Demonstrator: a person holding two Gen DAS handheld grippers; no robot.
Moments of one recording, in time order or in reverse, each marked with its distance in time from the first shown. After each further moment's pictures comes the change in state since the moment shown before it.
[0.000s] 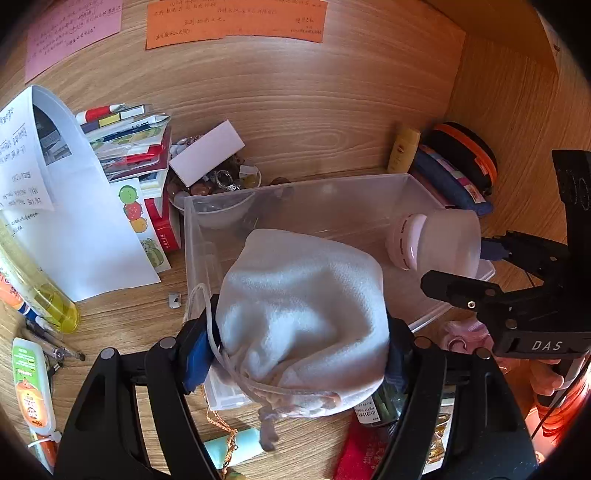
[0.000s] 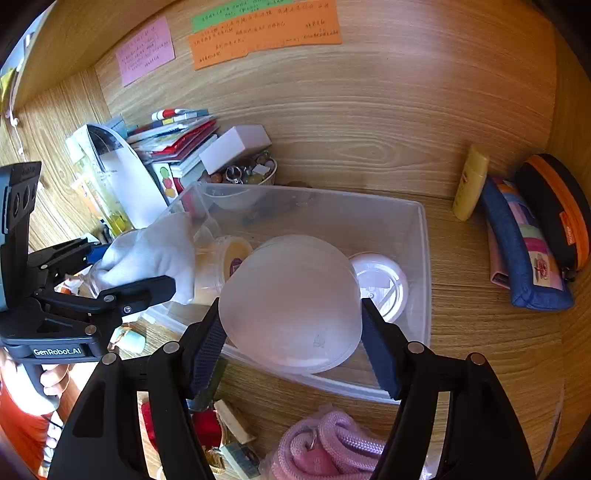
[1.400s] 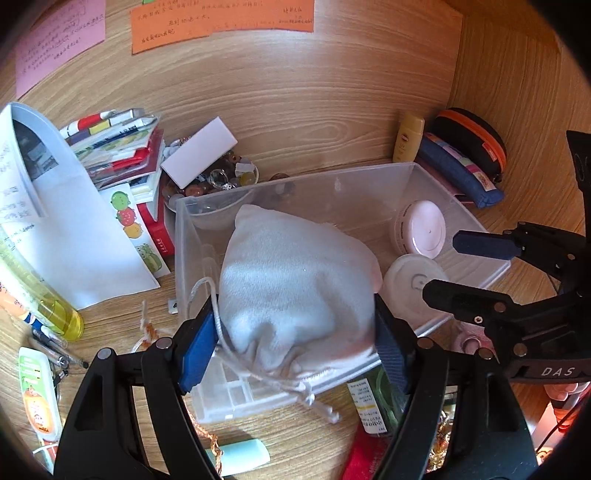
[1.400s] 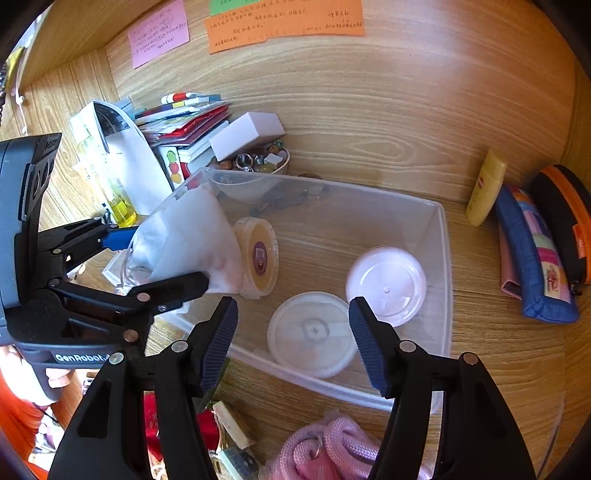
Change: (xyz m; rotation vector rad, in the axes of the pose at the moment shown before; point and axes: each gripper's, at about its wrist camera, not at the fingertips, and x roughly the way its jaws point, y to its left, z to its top) left arm 0.010 -0.010 -0.003 0.040 0.003 0.053; right arm 0.001 0.019 -0.007 -0.062 -0.003 -0.011
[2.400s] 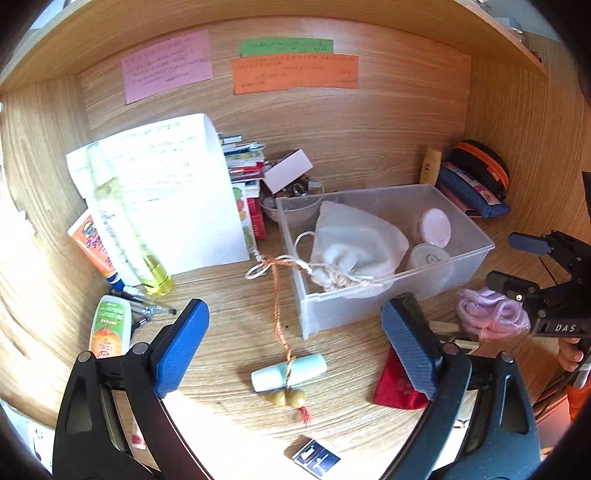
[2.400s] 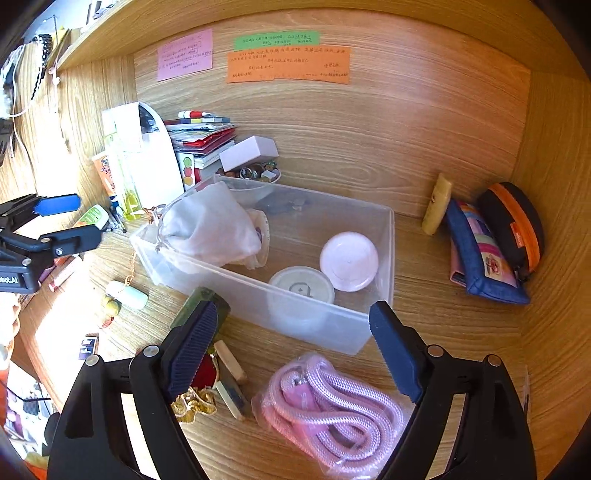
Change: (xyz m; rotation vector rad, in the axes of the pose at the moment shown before) left arm -0.104 0.024 -0.054 -0.062 -0.122 0.175; right arm -0.063 0.012 -0.049 -0.049 -0.117 -0.111
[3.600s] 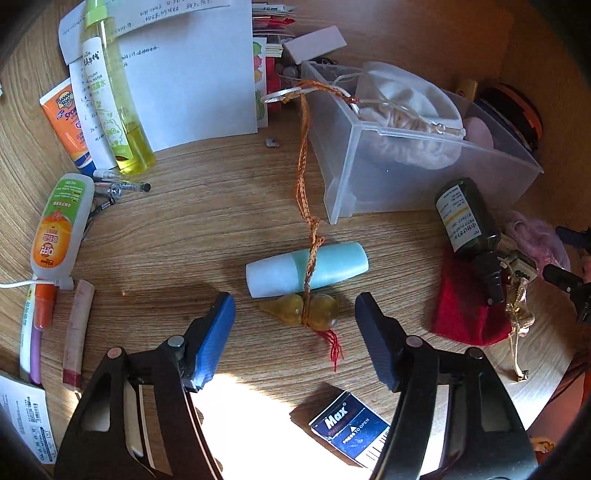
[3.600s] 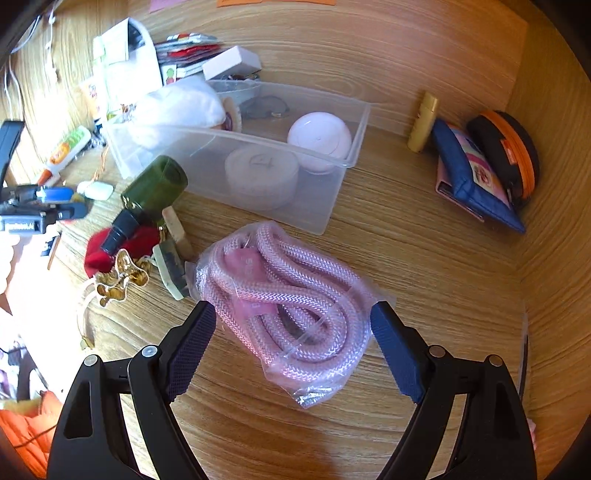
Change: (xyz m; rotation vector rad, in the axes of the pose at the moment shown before) left arm 0.071 0.016 -0.077 -0.087 0.249 -0.033; right arm 0.022 -0.022 -0.068 -0.085 0.227 -0.031
